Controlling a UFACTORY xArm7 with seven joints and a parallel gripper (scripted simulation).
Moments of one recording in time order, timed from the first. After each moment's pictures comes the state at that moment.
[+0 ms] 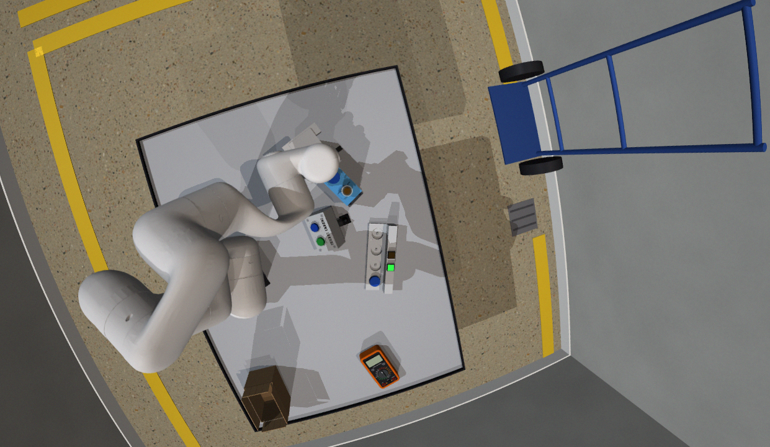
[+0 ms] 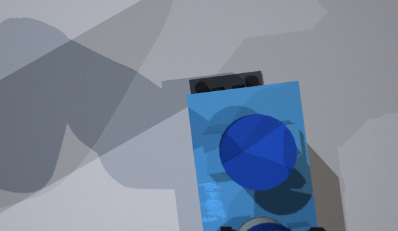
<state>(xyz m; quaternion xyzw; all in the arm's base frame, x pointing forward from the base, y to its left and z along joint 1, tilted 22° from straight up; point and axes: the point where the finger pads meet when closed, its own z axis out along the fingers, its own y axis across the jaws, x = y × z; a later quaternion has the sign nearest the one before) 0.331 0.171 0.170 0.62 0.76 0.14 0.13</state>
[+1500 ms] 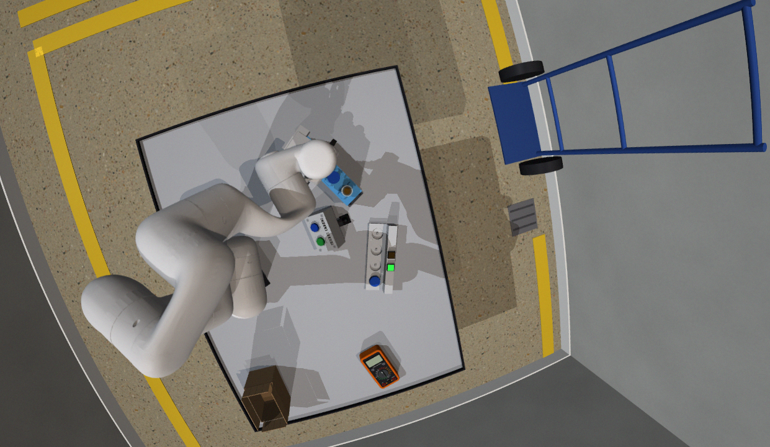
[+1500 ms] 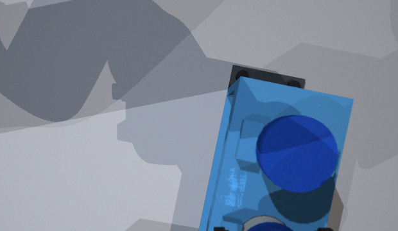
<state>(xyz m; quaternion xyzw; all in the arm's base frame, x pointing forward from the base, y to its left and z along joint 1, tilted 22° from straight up) 0.331 0.171 0.170 0.49 0.85 0.10 0.16</state>
